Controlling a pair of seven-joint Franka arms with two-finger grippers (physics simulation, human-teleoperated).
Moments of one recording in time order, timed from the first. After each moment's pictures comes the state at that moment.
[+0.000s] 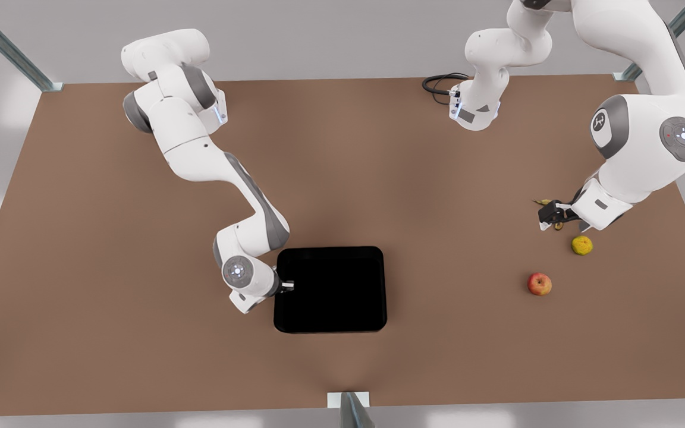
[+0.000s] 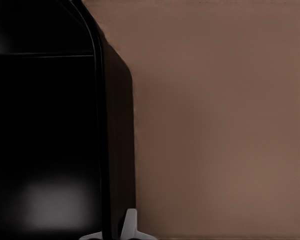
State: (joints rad) left arm 0.00 0.15 -0.04 -1.57 -0.02 1.77 0.03; right arm 0.33 0.92 0.13 -1.19 0.04 2.09 0.41
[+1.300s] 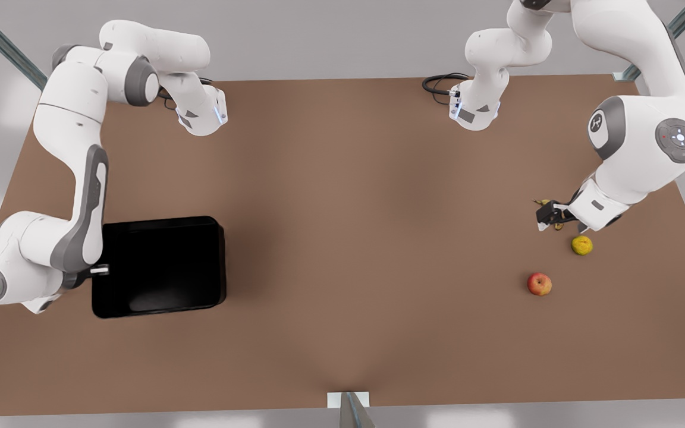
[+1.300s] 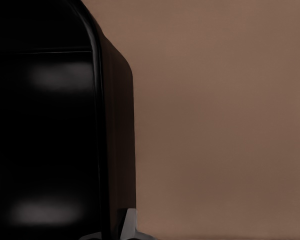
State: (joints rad) left arm 0.01 0.16 -0.07 -1.56 0.00 1.78 0.03; right arm 0.04 0.71 -0.31 -1.19 0.12 1.54 -0.33
